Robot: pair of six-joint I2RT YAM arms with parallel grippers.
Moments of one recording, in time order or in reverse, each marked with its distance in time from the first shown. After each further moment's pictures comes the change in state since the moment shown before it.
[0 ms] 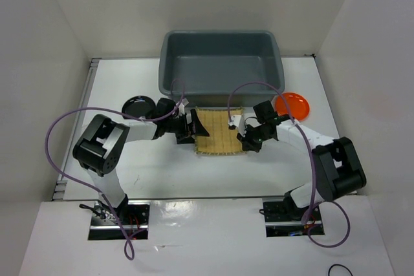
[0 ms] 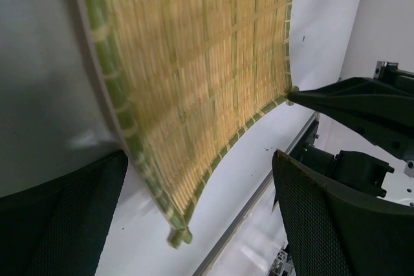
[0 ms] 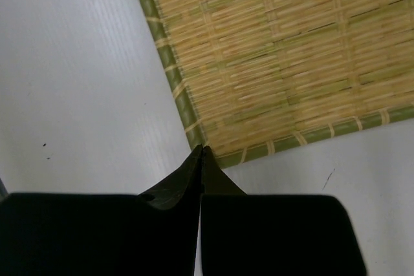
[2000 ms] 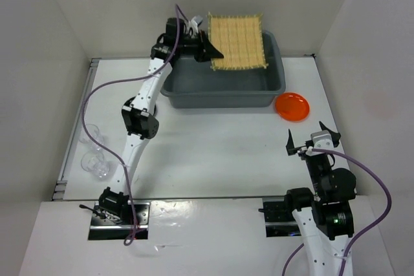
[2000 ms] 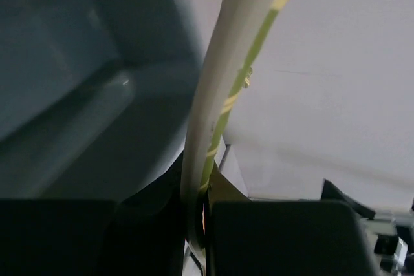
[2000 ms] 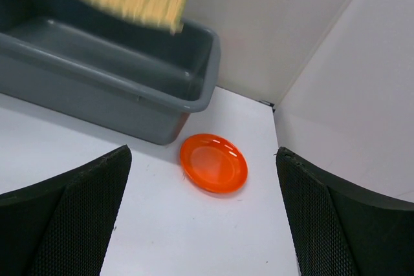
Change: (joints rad) left arm 0.093 0.896 2.204 -0.814 0.262 -0.106; right arm -0.251 -1.405 -0.201 0.139 0.494 0.438
